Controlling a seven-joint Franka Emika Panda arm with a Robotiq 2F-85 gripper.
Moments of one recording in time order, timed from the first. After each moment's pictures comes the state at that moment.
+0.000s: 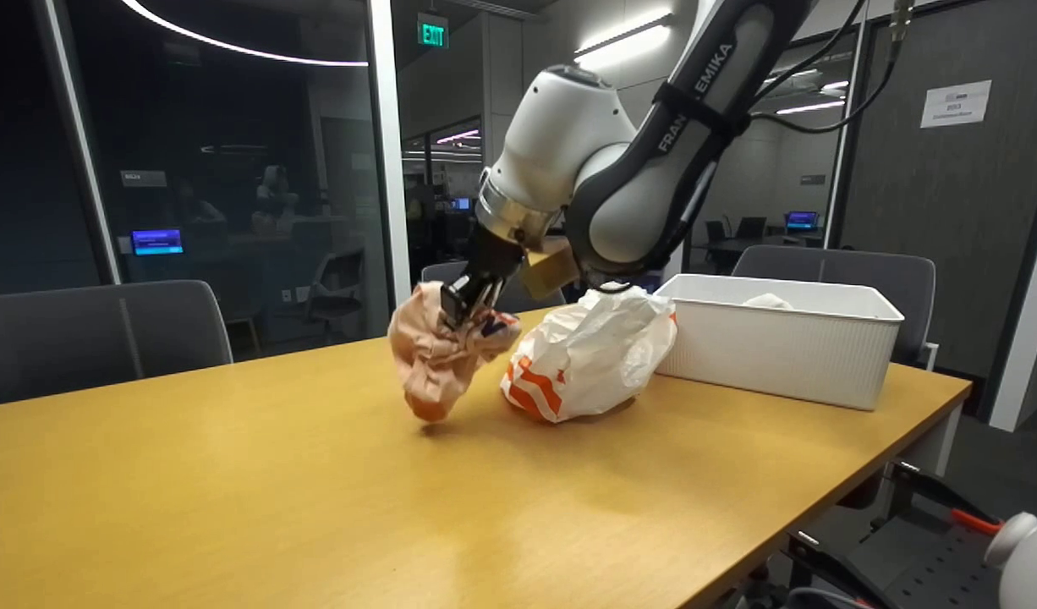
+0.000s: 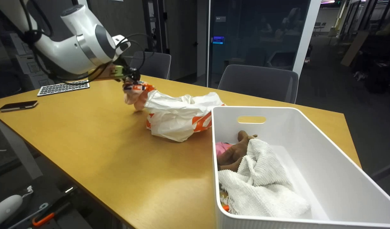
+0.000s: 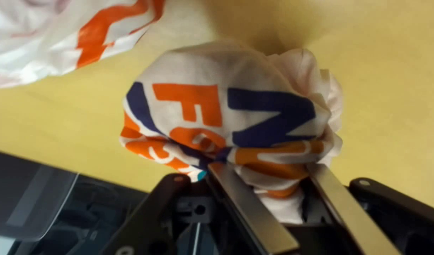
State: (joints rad) arm 0.80 0.32 -0.33 -2.20 -0.52 3.13 0.46
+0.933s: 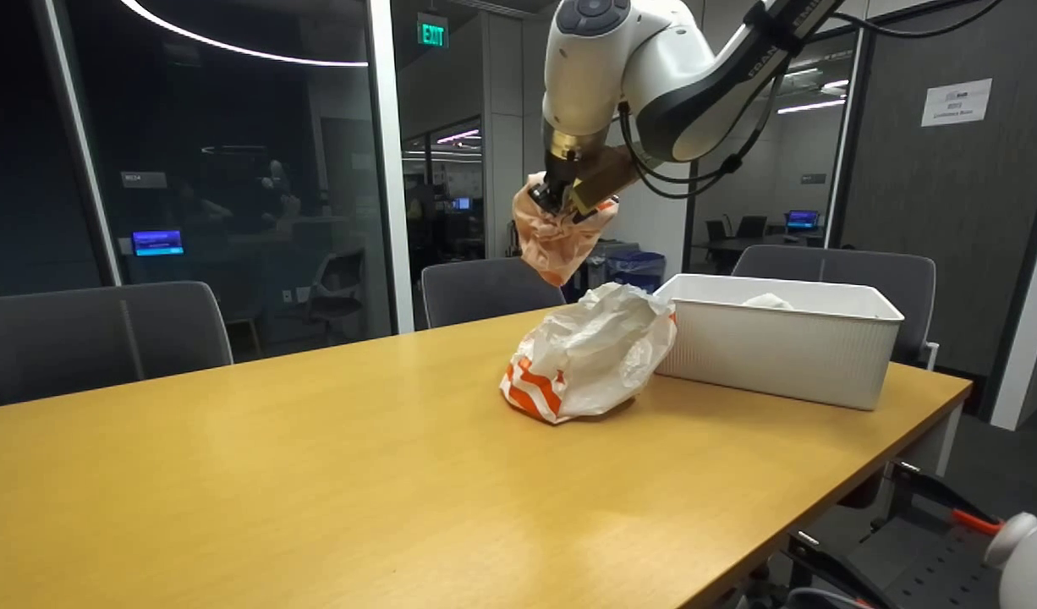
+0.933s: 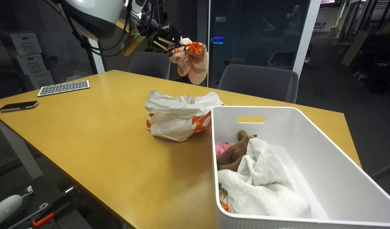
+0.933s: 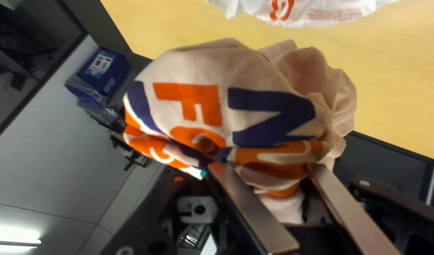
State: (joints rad) arm 1.43 0.13 -1.14 -2.12 -1.28 2.57 1.20
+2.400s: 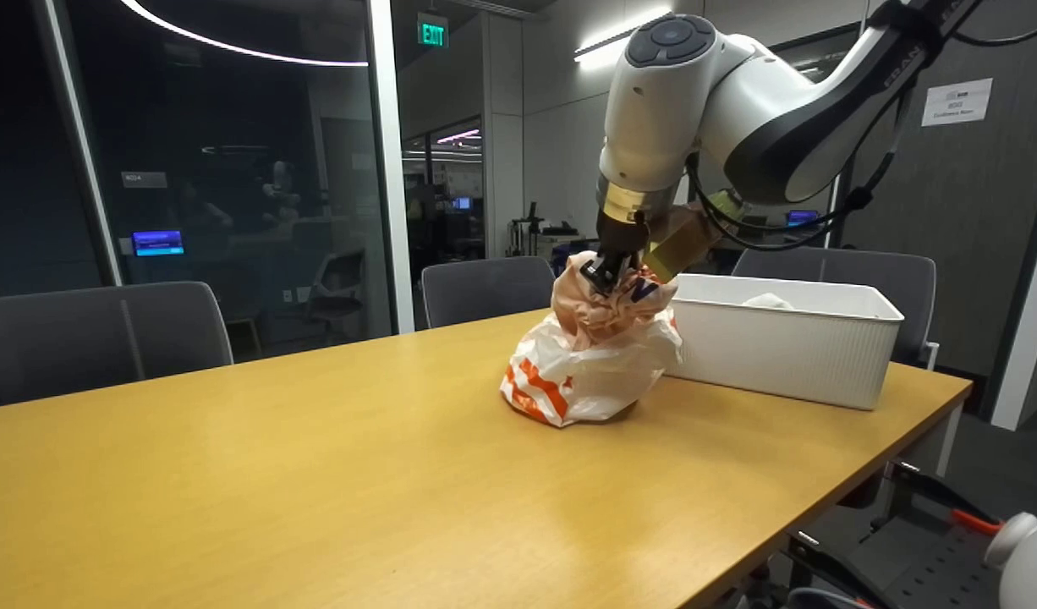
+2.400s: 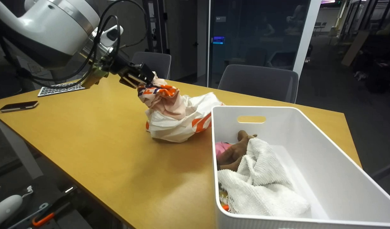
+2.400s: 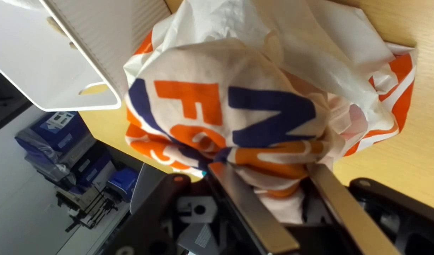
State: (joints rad) arm 0.37 -0.10 0.02 -2.49 -1.26 2.54 1.18
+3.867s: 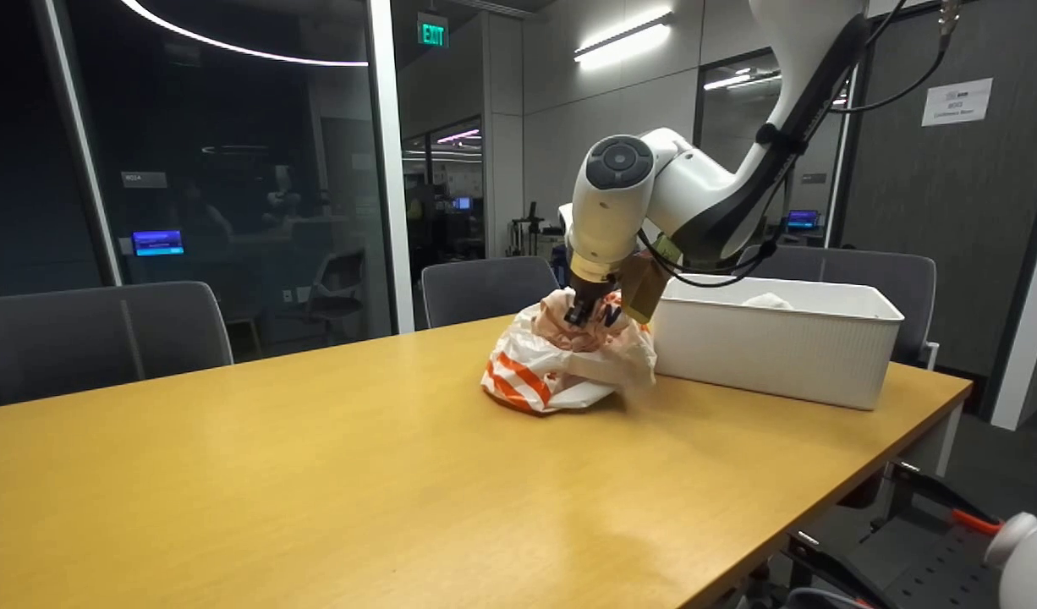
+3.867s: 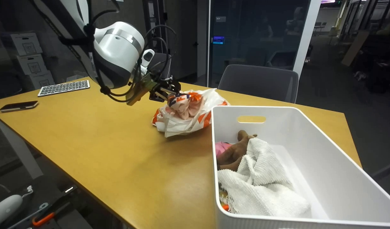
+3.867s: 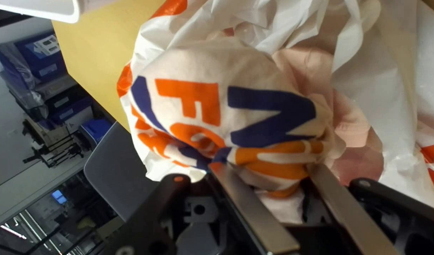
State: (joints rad) arm 0.22 0.27 0.05 -2.21 -1.63 2.59 1.13
